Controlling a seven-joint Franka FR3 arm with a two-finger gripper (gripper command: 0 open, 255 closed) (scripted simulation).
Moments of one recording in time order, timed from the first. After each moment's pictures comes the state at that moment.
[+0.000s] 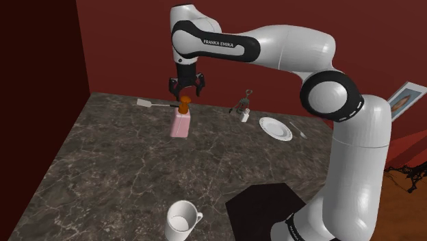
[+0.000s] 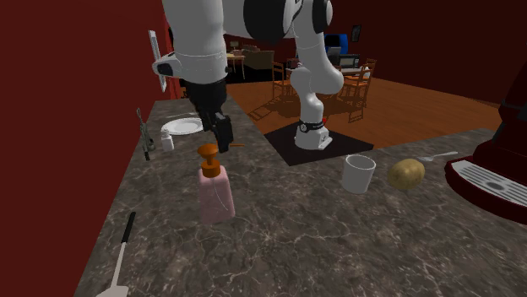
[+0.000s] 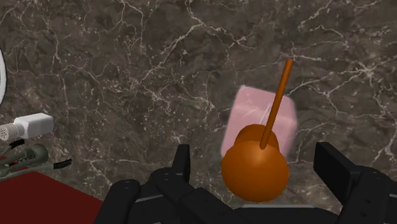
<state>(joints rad) 0.15 0.53 0.22 -1.26 -0.26 1.57 0.53</state>
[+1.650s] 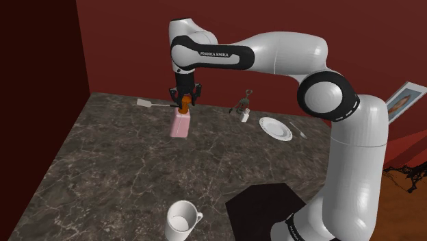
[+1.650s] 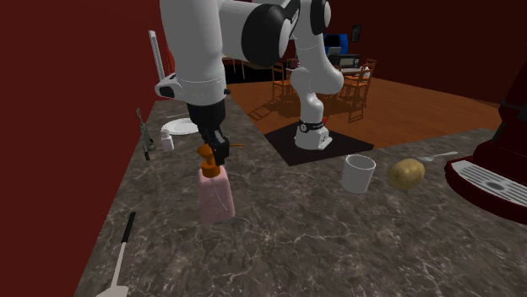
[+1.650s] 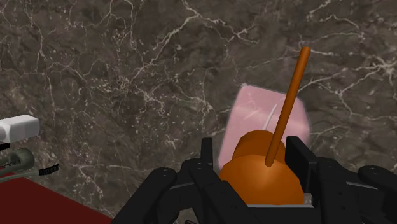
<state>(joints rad) 0.14 0.55 0.21 -1.33 -0.27 1.65 0.54</state>
